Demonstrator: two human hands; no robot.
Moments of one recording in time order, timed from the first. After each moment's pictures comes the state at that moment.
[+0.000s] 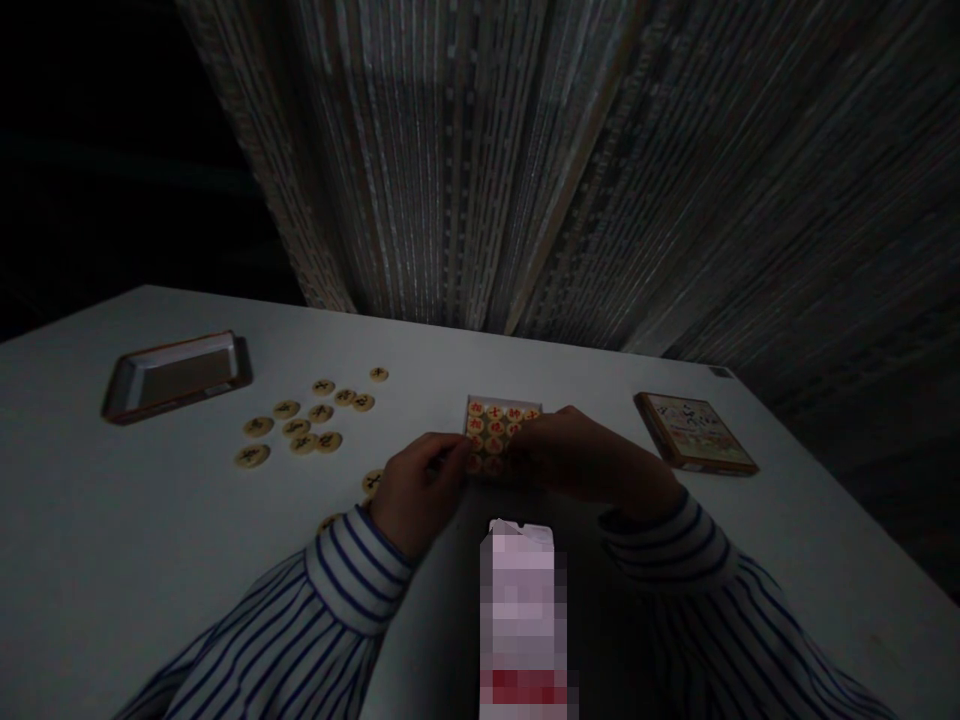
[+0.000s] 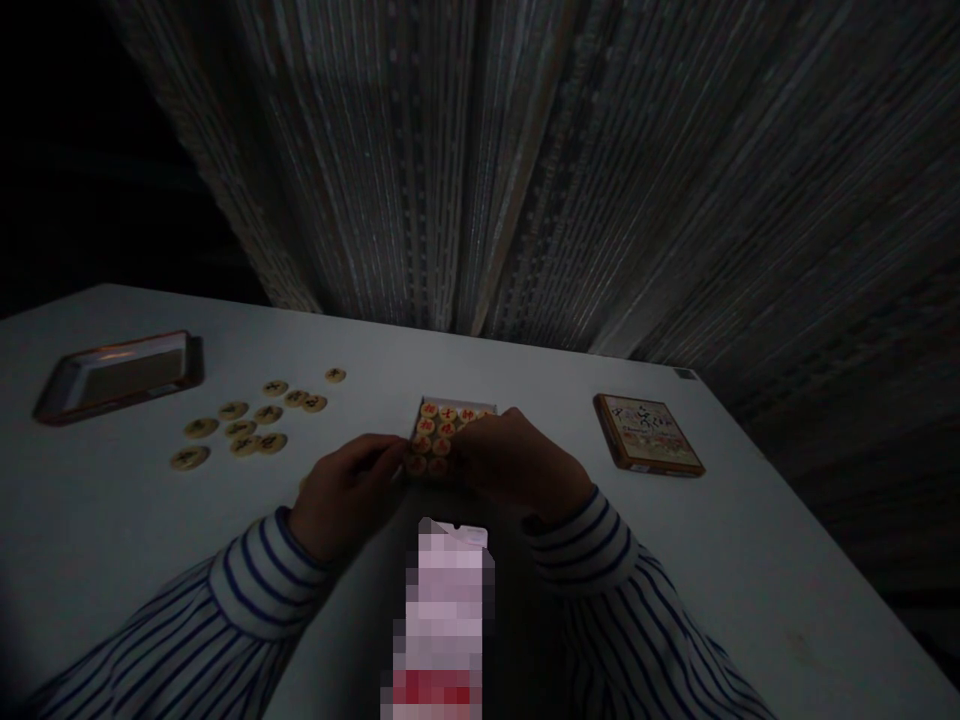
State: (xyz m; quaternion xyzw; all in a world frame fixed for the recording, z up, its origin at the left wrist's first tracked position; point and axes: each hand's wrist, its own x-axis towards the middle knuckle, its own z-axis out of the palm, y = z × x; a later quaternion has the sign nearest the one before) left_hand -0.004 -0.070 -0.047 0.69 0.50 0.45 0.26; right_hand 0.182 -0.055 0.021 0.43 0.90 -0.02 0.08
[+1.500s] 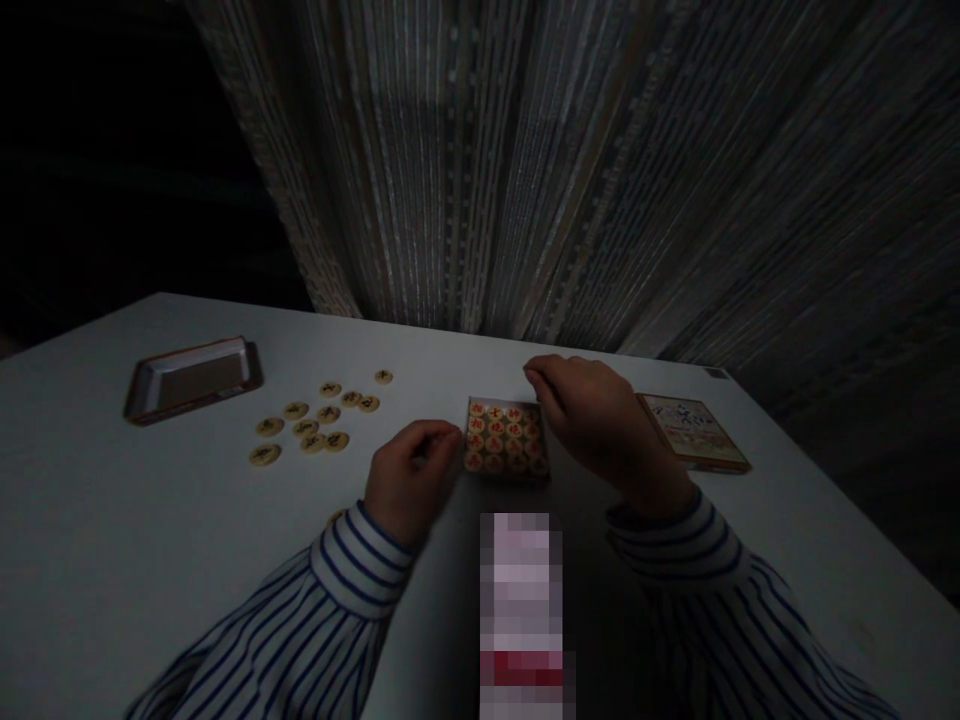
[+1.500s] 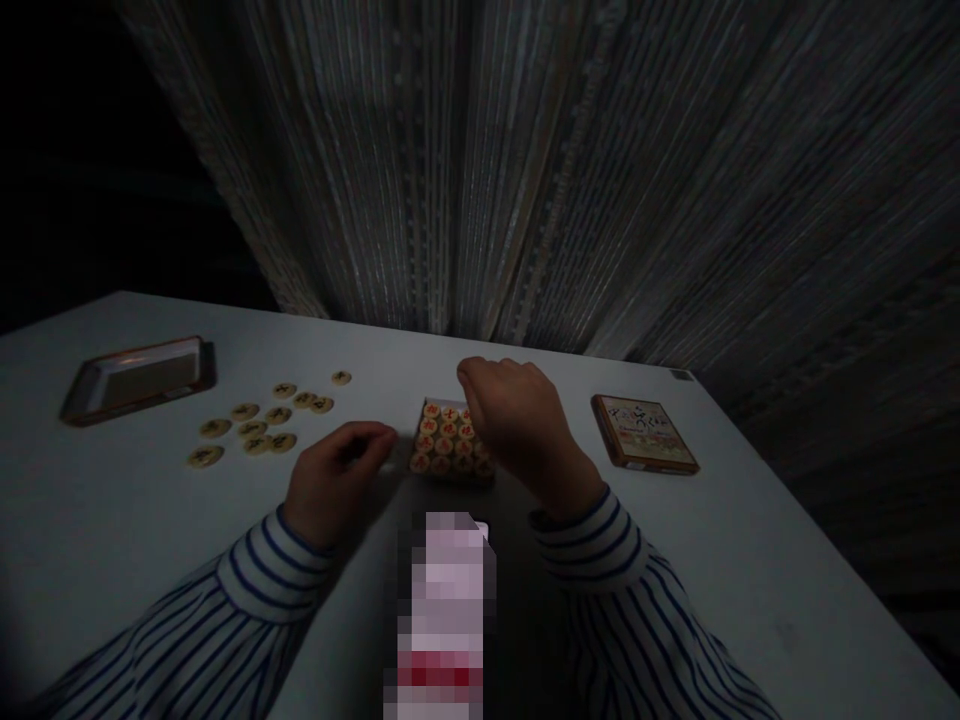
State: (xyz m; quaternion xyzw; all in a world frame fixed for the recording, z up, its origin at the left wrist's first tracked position) left_hand -0.010 -0.070 -0.037 0.63 0.53 0.51 0.25; right_hand 0.176 -0.058 0.047 0.54 0.81 0.15 -0.15
